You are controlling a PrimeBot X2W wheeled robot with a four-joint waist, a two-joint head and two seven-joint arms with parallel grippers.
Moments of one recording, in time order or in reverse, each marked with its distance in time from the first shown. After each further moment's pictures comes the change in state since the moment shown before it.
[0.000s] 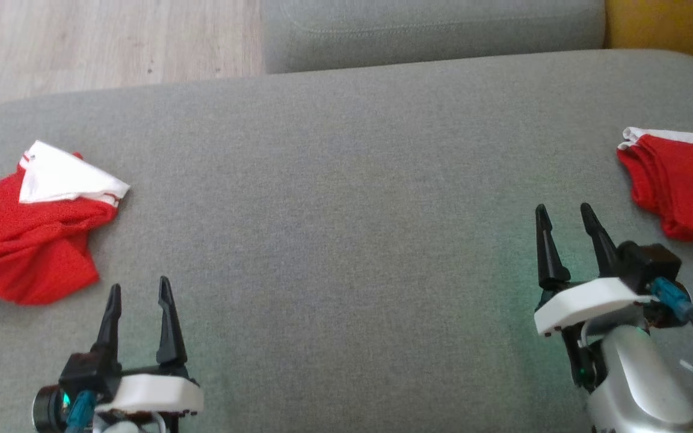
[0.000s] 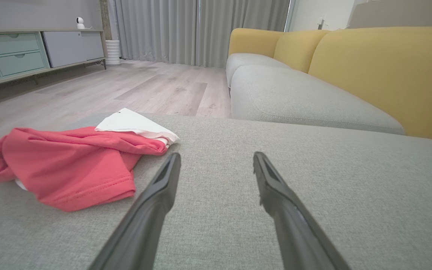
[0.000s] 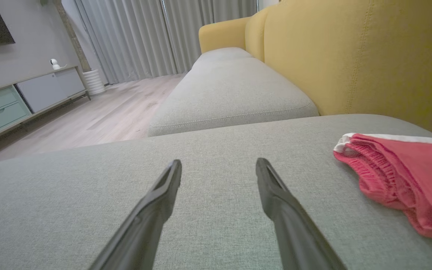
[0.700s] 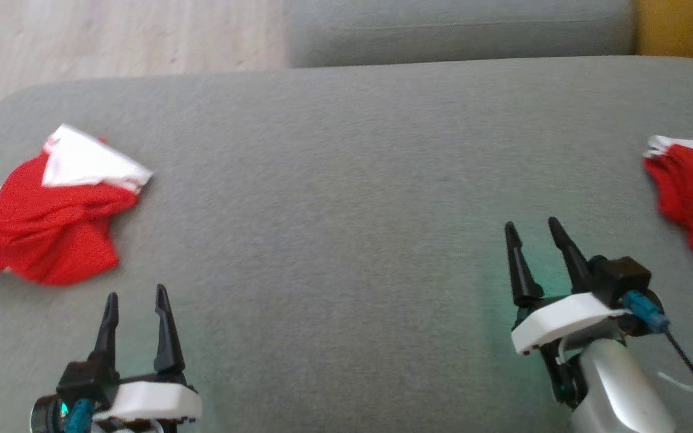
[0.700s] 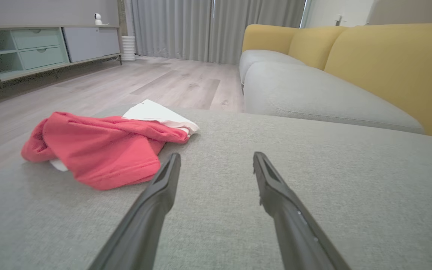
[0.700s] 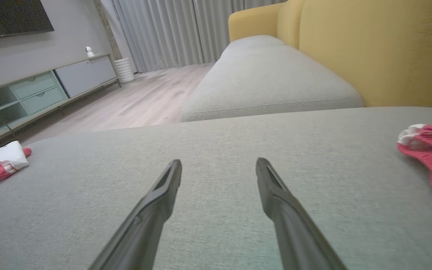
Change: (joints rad) left arm 0.031 0.000 0.002 -0.015 -0.003 0.010 0.000; right arm 0.047 0.001 0.091 -0.034 0.028 0.000 0.000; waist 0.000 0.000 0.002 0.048
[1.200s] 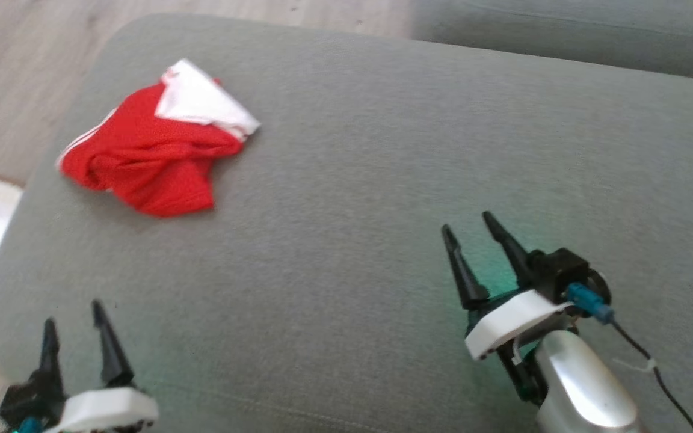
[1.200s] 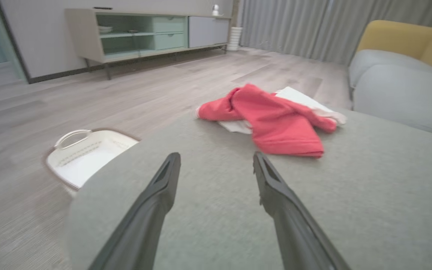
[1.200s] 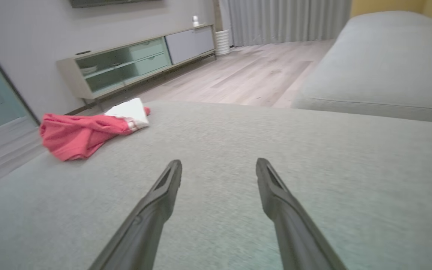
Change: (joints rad) left arm 0.000 -0.001 0.135 0.019 -0.061 0.045 0.003; right arm -0.047 -0.001 0.201 -0.003 0.013 0.000 0.000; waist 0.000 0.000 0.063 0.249
